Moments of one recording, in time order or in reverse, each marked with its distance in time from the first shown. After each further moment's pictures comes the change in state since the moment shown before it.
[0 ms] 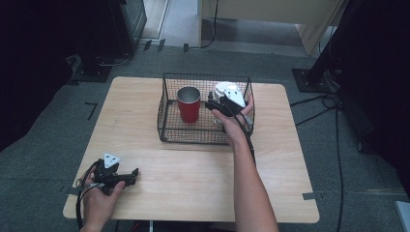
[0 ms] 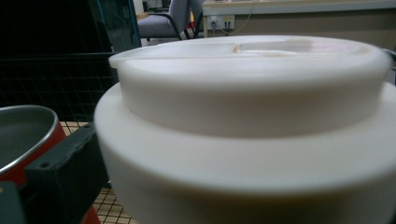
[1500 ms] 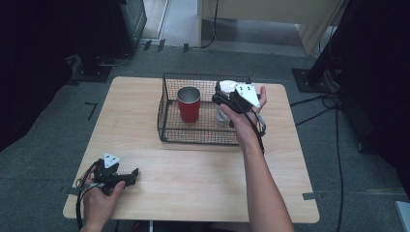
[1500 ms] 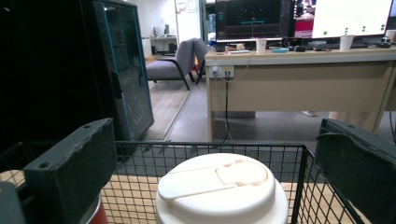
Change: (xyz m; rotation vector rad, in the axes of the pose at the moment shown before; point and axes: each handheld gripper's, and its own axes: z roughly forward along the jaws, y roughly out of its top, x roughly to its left) left arm 0.000 0.000 0.000 0.000 0.000 0.000; right arm -0.010 0.053 -0.051 -0.172 0.034 0.009
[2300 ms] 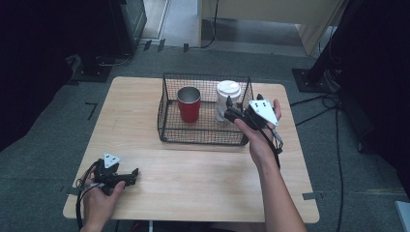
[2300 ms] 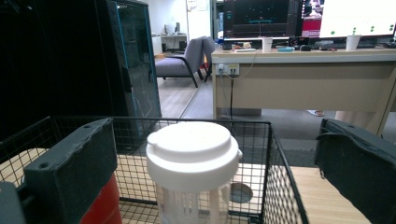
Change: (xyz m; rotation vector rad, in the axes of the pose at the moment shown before) left arm 0.000 0.000 0.000 -0.001 0.000 0.000; right arm -0.030 -0.003 -0.058 0.011 0.046 -0.014
